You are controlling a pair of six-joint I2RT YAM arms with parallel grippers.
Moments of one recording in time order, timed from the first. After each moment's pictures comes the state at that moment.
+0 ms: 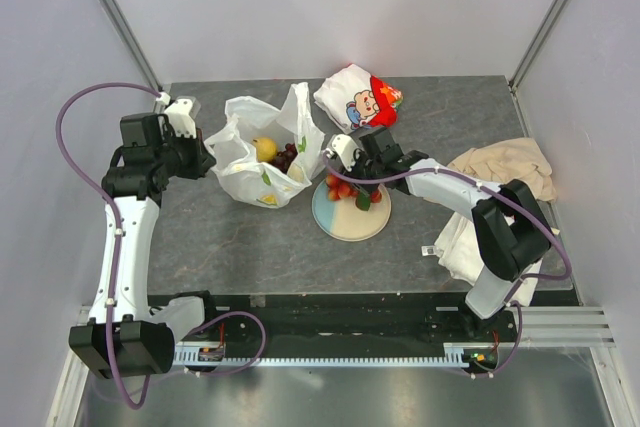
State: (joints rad) left arm 0.10 1.09 1.19 -0.76 0.39 0.10; right arm 0.59 1.72 1.15 -0.28 -0.18 -0.44
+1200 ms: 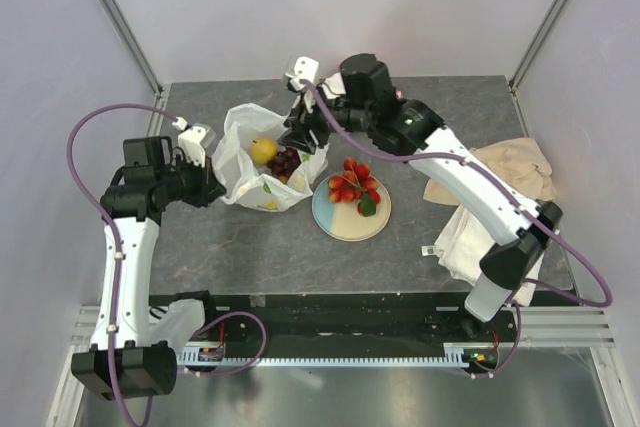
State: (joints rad) left arm 0.10 0.98 1.11 -0.93 0.56 0.26; right arm 0.78 1.69 1.92 -0.55 -0.50 -0.21
